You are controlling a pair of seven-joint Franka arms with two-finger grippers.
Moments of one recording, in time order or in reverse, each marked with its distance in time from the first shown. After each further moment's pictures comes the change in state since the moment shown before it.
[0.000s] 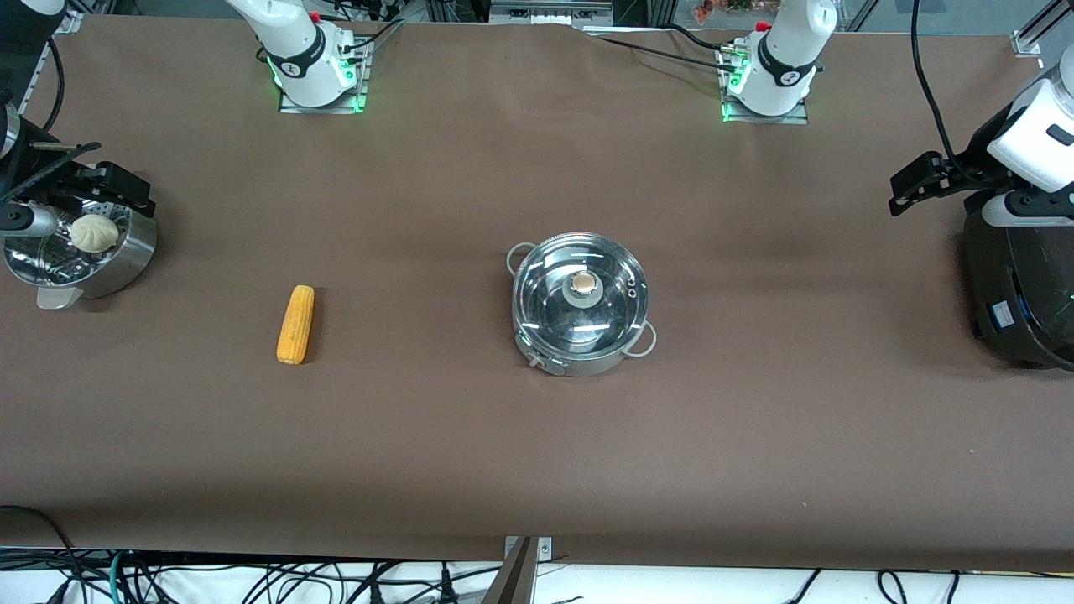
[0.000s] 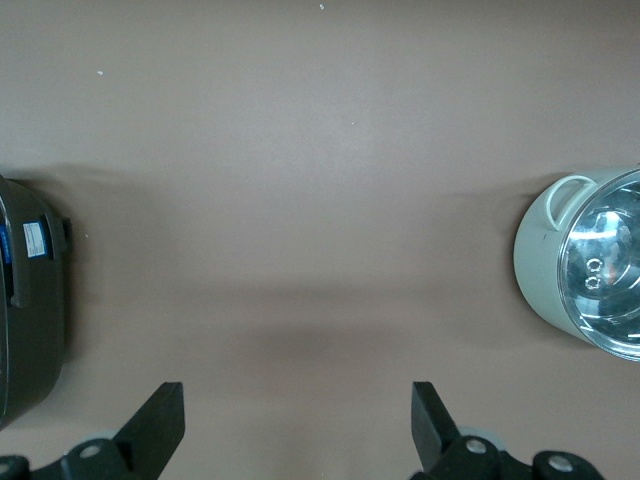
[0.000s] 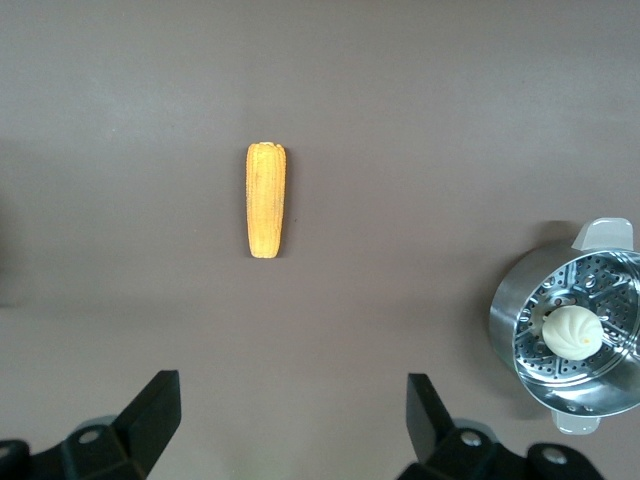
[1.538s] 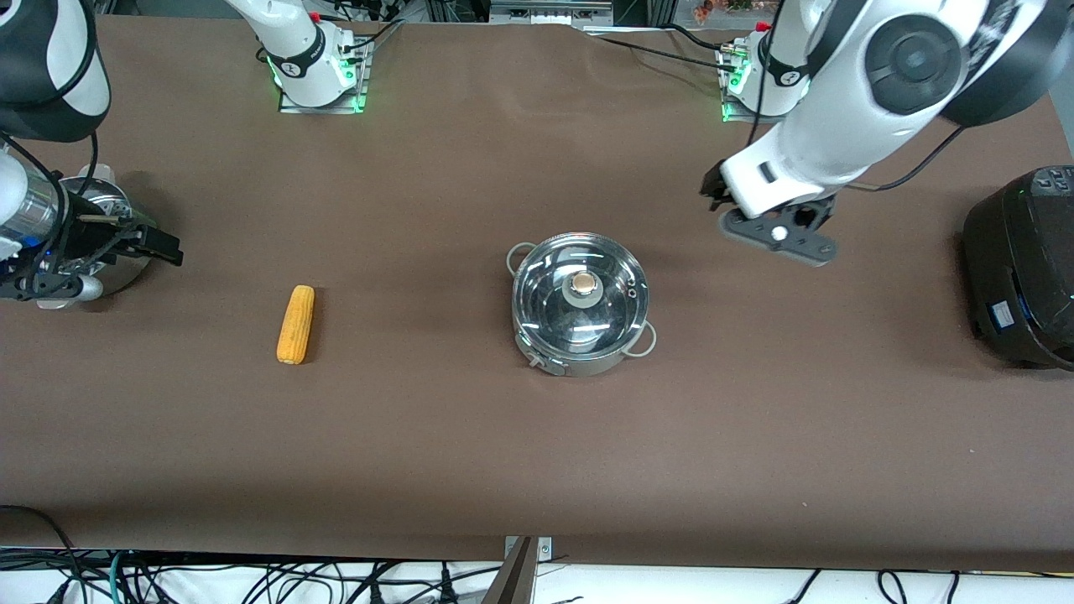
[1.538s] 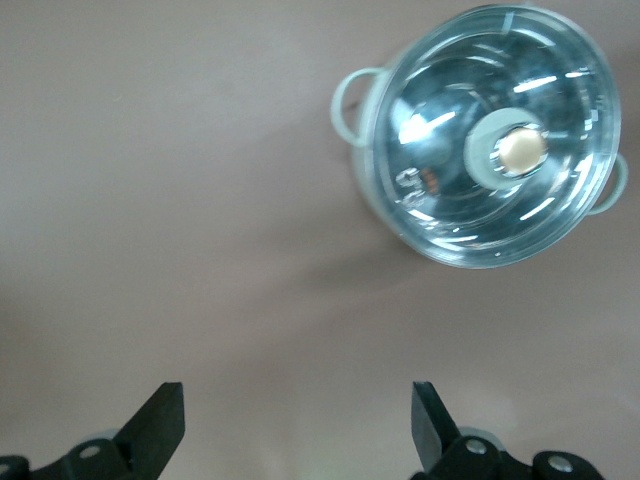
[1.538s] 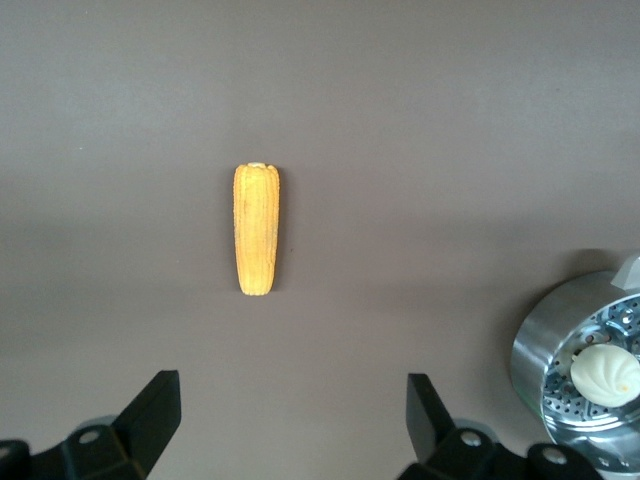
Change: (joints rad) left arm -0.265 0.263 -0.122 0.148 -0.027 -0.033 -0.002; right arm -0.001 0.157 -0.002 0.000 0.000 0.123 0.000
